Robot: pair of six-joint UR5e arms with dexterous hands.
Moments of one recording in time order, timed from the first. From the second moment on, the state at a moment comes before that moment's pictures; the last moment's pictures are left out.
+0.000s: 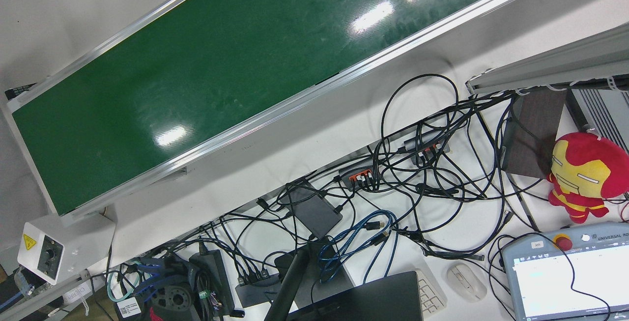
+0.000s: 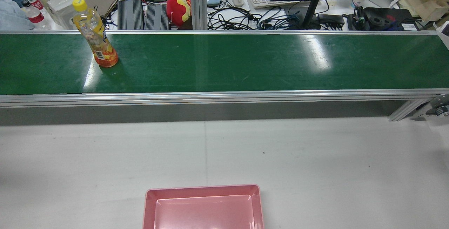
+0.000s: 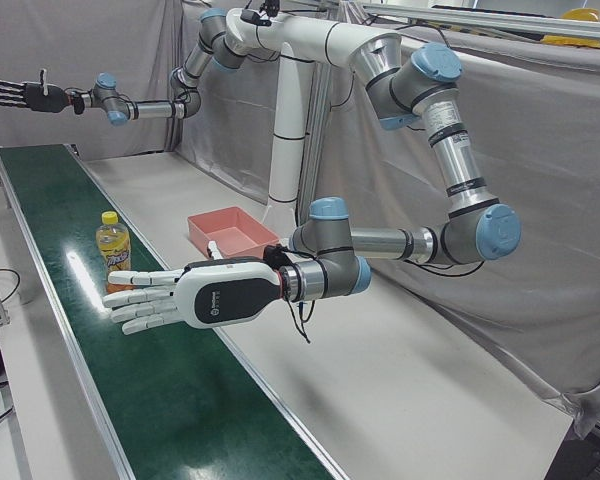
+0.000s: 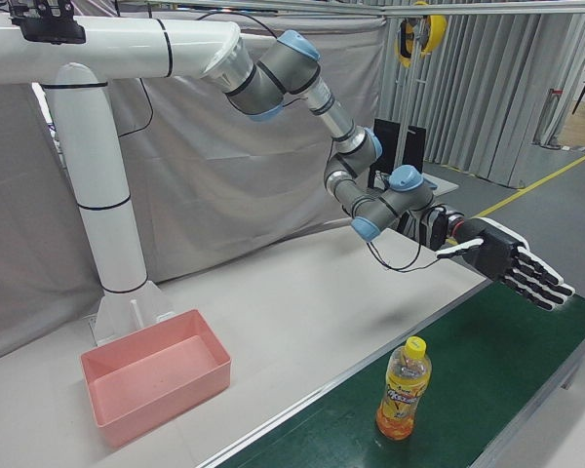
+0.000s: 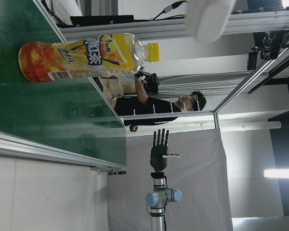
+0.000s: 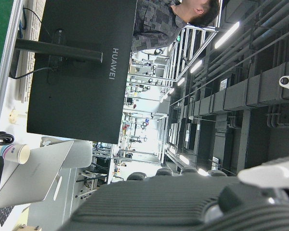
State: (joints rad) left arm -1.31 -1.67 -1.84 0.12 1.48 0.10; right arm 1.55 -1.52 1.57 -3.11 -1.57 -0.11
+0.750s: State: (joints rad) left arm -1.27 -1.68 -1.87 0.16 1.48 0.15; right arm 1.55 -1.52 1.57 -3.11 -1.57 -0.11
